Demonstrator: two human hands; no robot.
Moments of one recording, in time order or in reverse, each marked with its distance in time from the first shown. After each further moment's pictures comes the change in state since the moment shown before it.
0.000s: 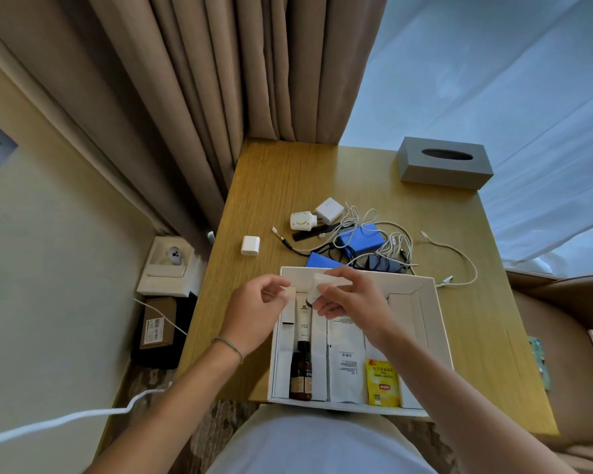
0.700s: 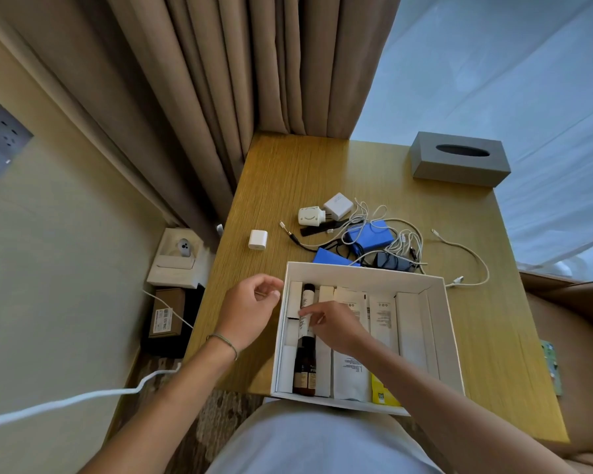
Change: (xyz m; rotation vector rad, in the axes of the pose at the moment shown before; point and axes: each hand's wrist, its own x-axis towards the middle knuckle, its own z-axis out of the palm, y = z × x) left_hand 0.002 -0.023 -0.006 0.013 0.024 -0.052; right_hand 0.025 0.074 0.026 -0.787 -0.109 0.062
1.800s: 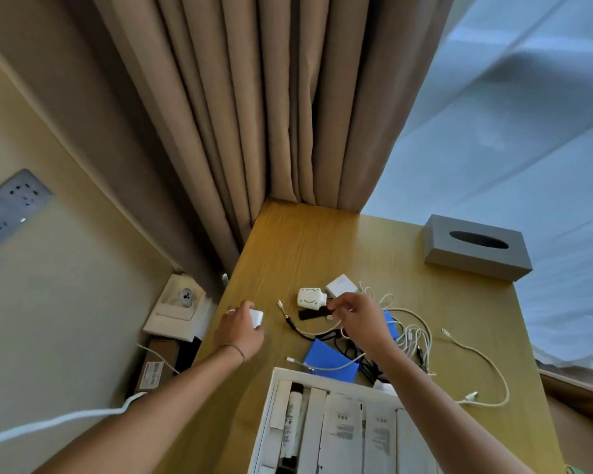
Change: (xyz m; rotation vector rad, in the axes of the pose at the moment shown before) left_hand 0.169 -0.017 0.014 0.537 0.070 -0.271; right_hand 0.112 -0.042 -0.159 0.166 0.286 0.012
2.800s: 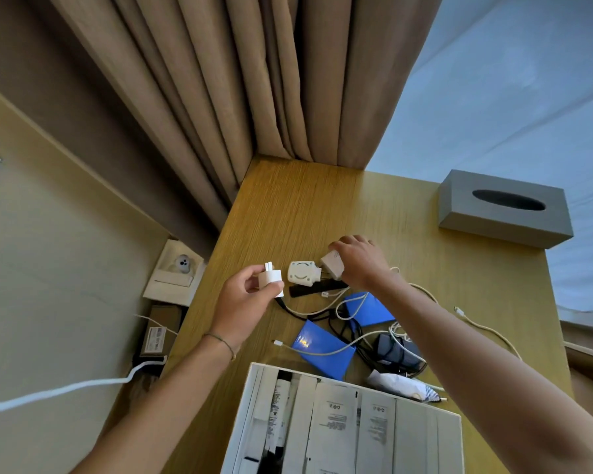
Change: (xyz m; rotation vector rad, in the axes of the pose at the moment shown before) left_hand -0.019 0.066 -0.016 -0.934 -0.020 -0.026; right_hand 0.132 0.044 -0.001 -0.926 -0.192 -0.321
